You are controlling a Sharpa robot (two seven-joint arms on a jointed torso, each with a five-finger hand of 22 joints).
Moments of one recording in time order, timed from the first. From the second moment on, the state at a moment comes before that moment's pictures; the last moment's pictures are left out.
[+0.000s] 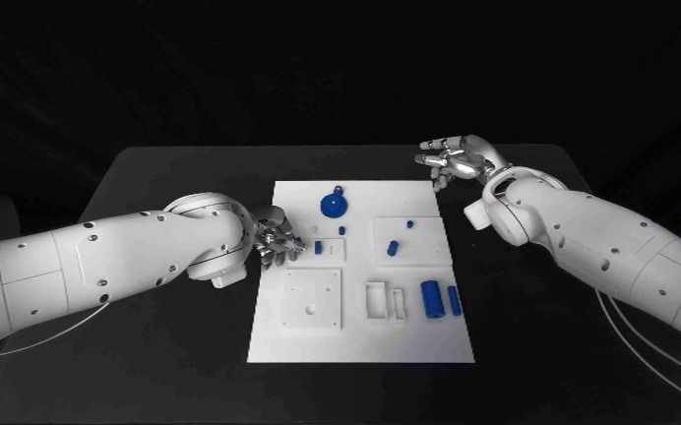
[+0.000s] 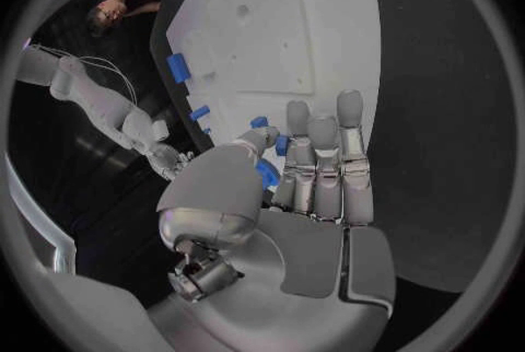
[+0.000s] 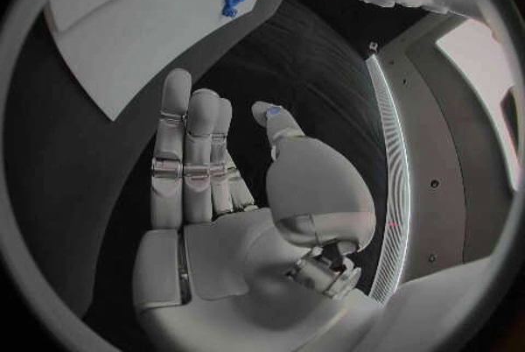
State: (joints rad) left arm 1.33 -0.78 -0.23 1.49 -0.99 -0.03 -0.47; left_hand 1.05 0.16 0.26 0.05 0.62 0.84 0.04 0.66 0.55 1.17 -0.03 0.82 0.60 1.17 -0.08 1.22 0.60 0.03 1.21 -0.10 0.38 1.31; right arm 1.05 -0.63 0.27 1.05 -0.88 -0.28 0.15; right_hand 1.08 0.01 0.01 -0.12 0.76 0.74 0.13 0.06 0.05 1.15 0.01 0.77 0.59 1.37 -0.06 0.71 0.76 0.08 1.44 -0.07 0.10 0.81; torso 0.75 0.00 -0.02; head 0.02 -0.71
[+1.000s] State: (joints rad) left arm 1.34 -0.83 -0.19 1.46 -0.69 0.04 -0.19; left_hand 1.01 0.19 0.25 -0.01 0.59 0.84 0.04 0.64 0.55 1.14 -0.03 0.82 0.61 1.15 -0.07 1.24 0.55 0.03 1.19 -0.09 0.38 1.31; right arm 1.04 -0.64 0.27 1.25 -1.10 -0.27 0.15; right_hand 1.19 -0.02 0.19 -0.28 0.55 0.95 0.12 0.06 0.06 1.19 0.00 0.79 0.61 1.39 -0.07 0.75 0.80 0.08 1.44 -0.08 0.18 0.92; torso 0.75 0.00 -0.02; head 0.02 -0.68
